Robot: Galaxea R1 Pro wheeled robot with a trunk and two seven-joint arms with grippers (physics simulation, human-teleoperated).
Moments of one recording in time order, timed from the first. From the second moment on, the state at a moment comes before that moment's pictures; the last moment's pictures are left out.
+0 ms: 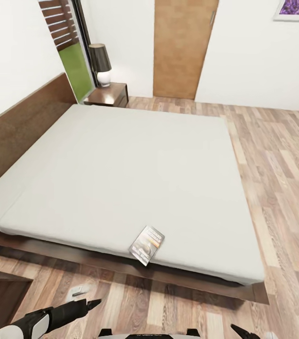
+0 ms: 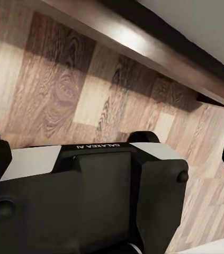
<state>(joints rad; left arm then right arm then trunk) -0.63 0.21 -1.01 -0.02 1.25 0.06 -0.72 -0.37 -0.33 -0.34 -0.06 -0.42 0.18 0.88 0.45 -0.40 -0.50</state>
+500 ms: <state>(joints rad) -0.63 0.21 -1.01 -0.02 1.25 0.06 -0.72 -0.37 -0.33 -0.34 -0.06 -0.42 0.18 0.88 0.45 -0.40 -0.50</state>
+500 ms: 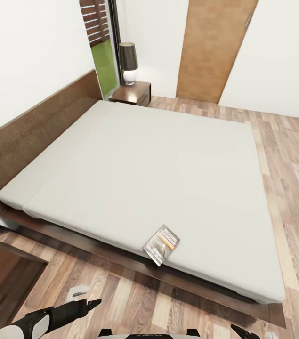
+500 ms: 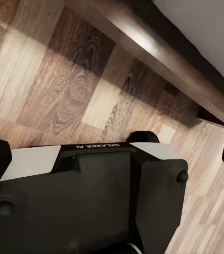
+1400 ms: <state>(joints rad) -0.63 0.19 -1.01 -0.02 1.25 0.06 -0.72 -0.37 0.02 -0.34 -0.34 -0.42 0.20 0.88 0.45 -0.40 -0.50</state>
